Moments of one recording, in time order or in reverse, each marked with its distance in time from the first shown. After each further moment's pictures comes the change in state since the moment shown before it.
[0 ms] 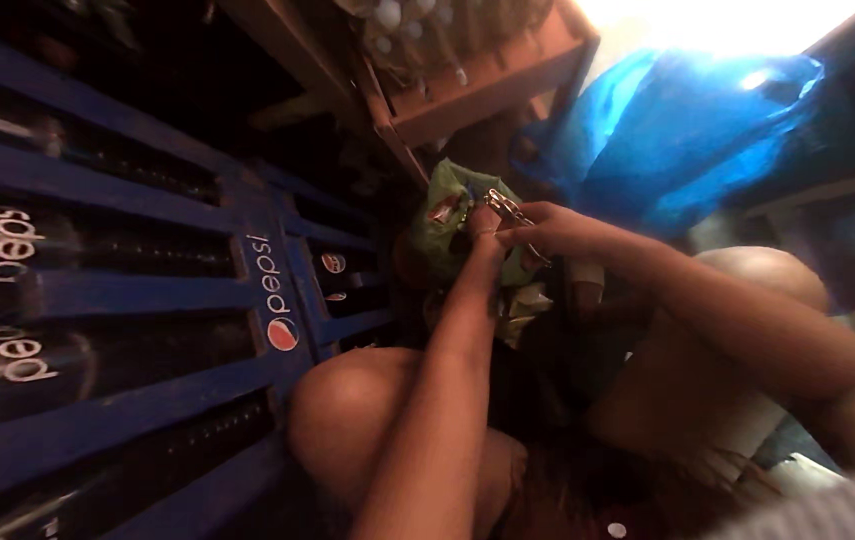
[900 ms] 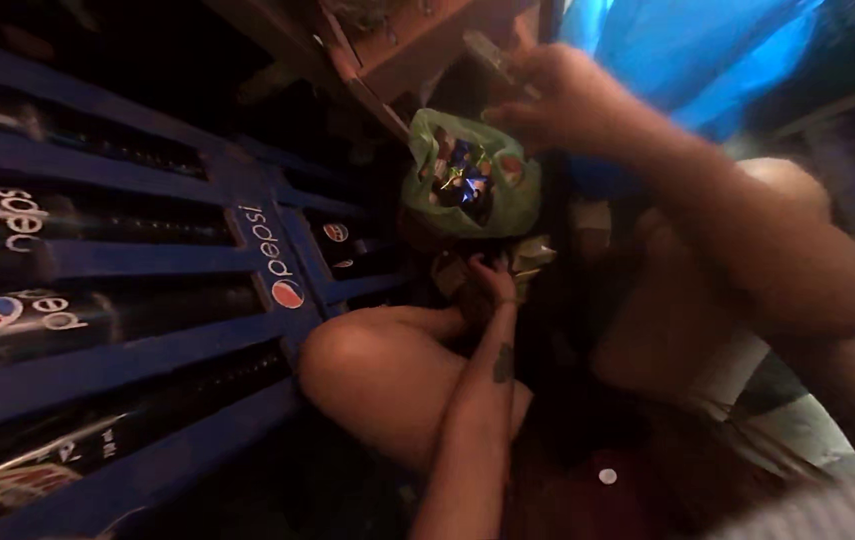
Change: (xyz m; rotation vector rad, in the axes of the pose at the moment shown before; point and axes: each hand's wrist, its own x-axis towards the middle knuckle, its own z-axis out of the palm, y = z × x) left_hand -0.066 -0.122 0.177 -0.464 0.525 -0.106; right_hand -0.045 -0.038 -0.026 -0.423 0.391 -0.345
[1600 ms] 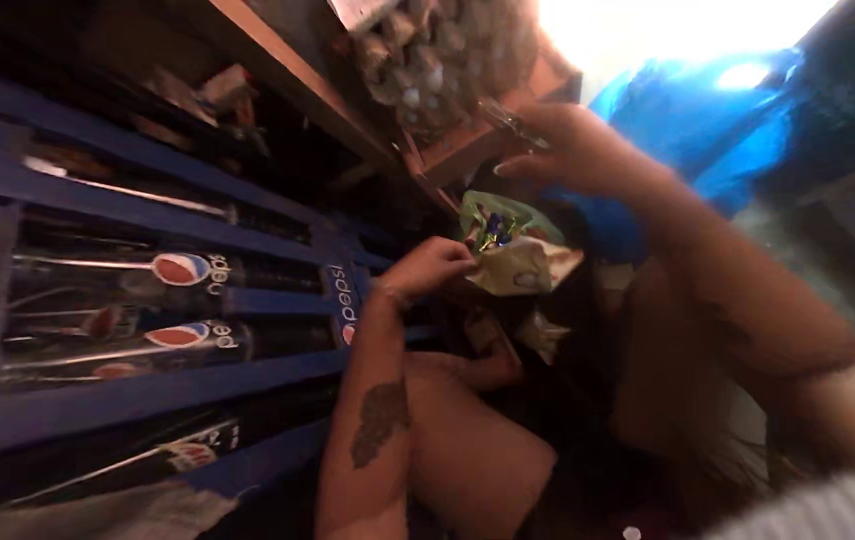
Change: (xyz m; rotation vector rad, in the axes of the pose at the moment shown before) left_hand 0.069 0.198 -0.245 0.387 -0.848 0.606; right_hand 0.006 -0.038 -0.033 -0.004 0.047 -0.331
